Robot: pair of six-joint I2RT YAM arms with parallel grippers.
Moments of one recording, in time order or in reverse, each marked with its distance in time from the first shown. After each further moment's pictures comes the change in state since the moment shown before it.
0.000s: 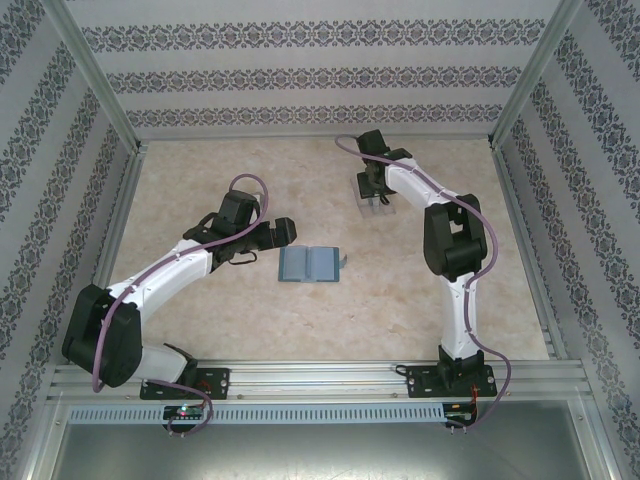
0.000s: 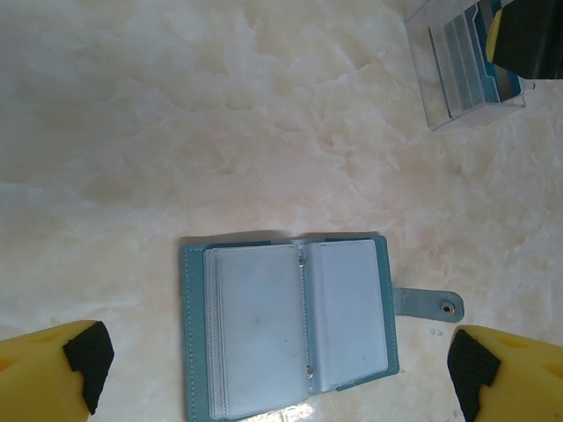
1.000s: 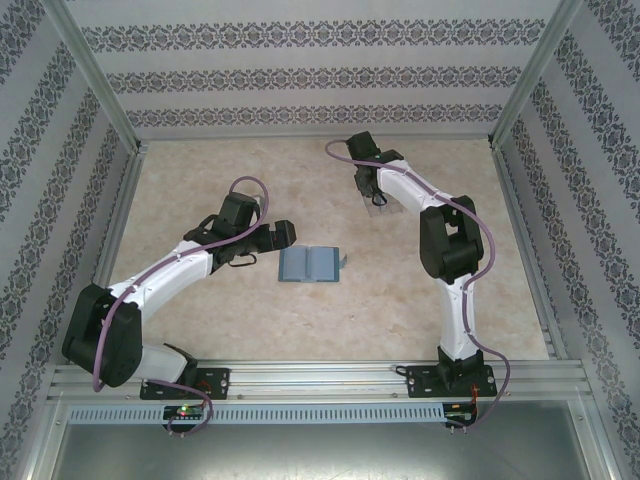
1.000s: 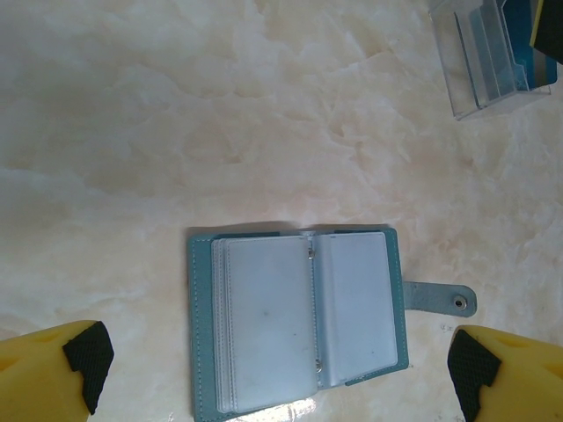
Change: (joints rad) left arm 0.000 0.000 -0.019 0.003 0.000 0.000; right arm 0.047 -0.011 0.002 0.000 0.212 -0.056
